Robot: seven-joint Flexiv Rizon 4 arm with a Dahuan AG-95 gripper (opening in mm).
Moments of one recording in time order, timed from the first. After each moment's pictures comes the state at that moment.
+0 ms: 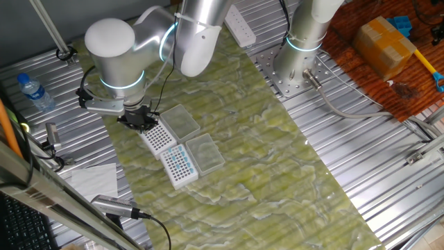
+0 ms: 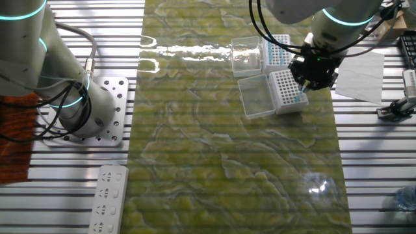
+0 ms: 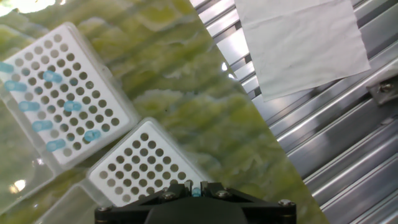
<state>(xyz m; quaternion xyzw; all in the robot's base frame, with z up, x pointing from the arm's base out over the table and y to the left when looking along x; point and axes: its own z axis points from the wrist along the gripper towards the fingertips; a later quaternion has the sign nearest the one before) 0.626 0.036 0.077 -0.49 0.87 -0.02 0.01</state>
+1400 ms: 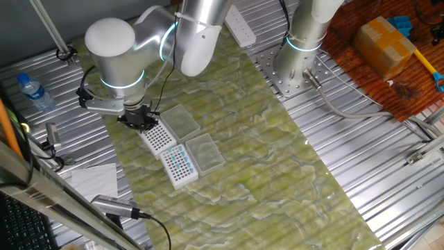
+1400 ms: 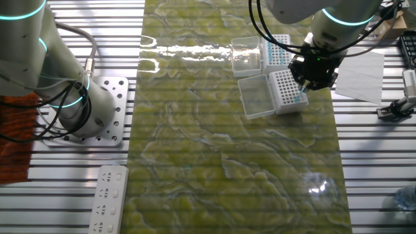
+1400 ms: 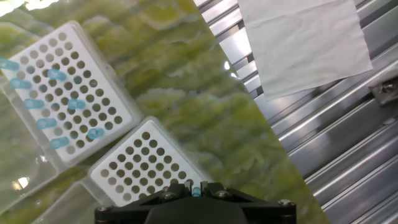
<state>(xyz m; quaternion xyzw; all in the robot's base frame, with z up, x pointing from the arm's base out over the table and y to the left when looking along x) 0.625 0.036 0.078 -0.49 0.87 -0.02 0.01</state>
